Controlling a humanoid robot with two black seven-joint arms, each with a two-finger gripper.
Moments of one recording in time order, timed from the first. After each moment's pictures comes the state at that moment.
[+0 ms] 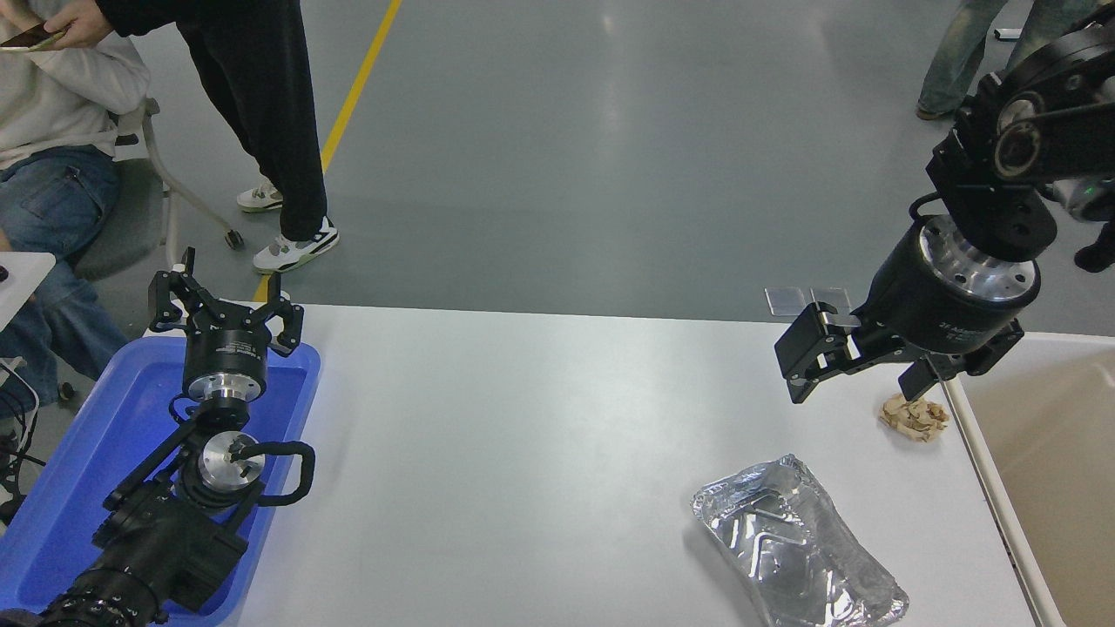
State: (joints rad) left arm -0.52 0.14 -1.18 -0.59 0.09 -0.33 -0.55; right arm 2.43 -0.29 -1.30 1.66 -0.03 0.73 -0.11
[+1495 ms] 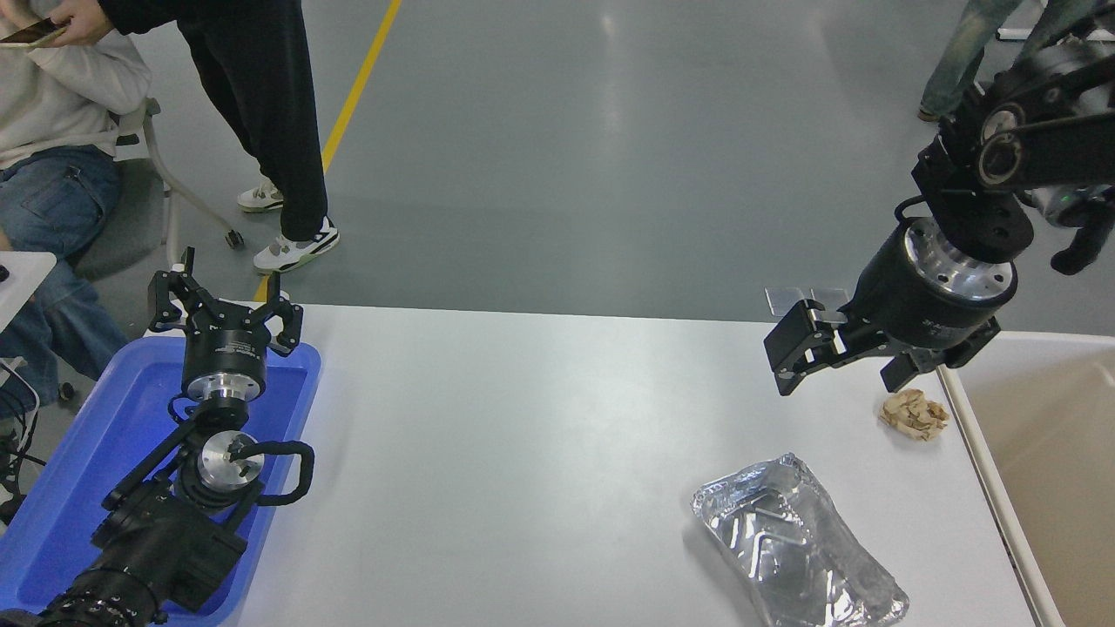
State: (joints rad) left arm -0.52 0.15 -1.18 -0.59 0.09 -0.33 -0.55; right arm 2.27 -0.33 -1.23 1.57 -0.16 0.67 -0.11
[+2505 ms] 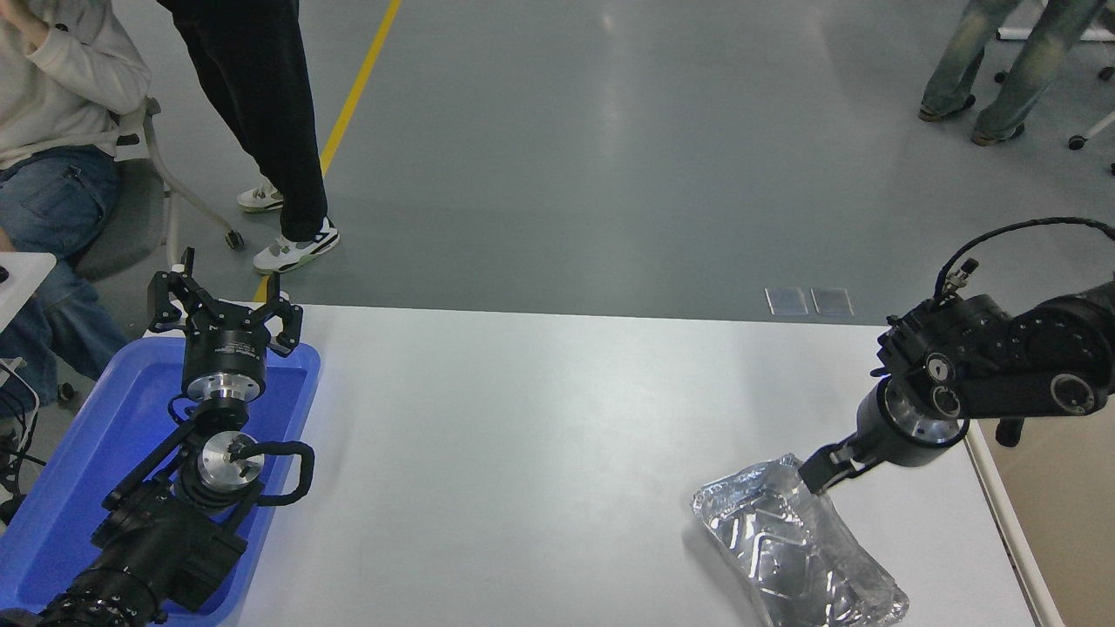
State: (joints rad) left arm -0.52 0.15 -1.18 -0.59 0.09 -0.33 -0.55; right arm 1.54 -0.45 -1.00 1.34 -0.83 0.37 -0.09
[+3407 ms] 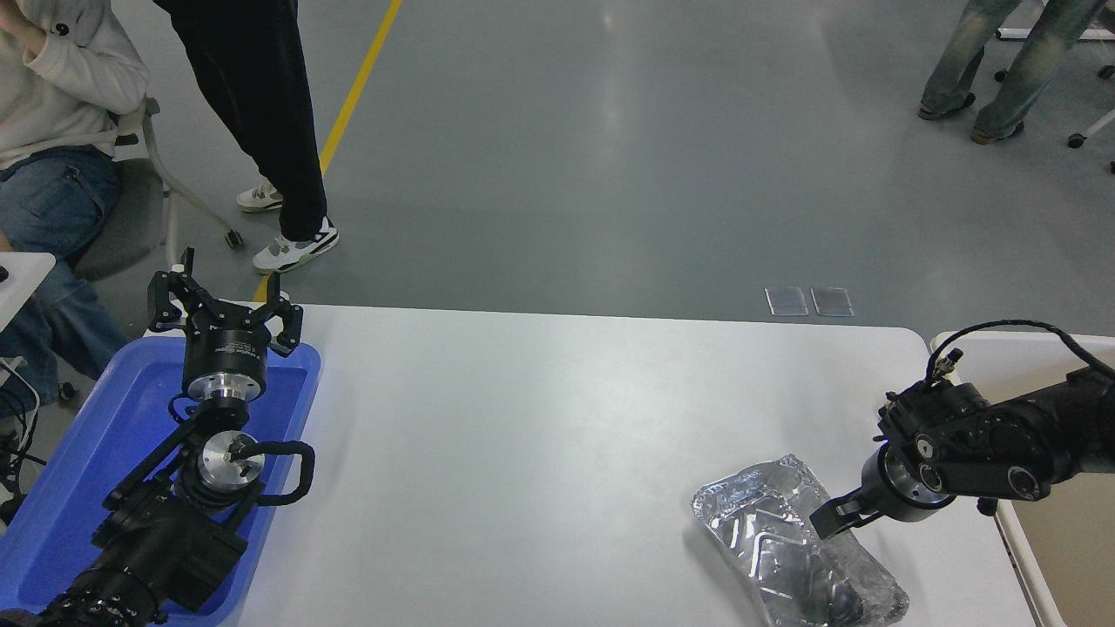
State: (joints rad) left arm -0.52 0.15 -1.18 -0.59 0.09 -0.33 -0.55; right arm 1.23 -0.41 -0.87 1.06 -0.93 0.36 -0.08
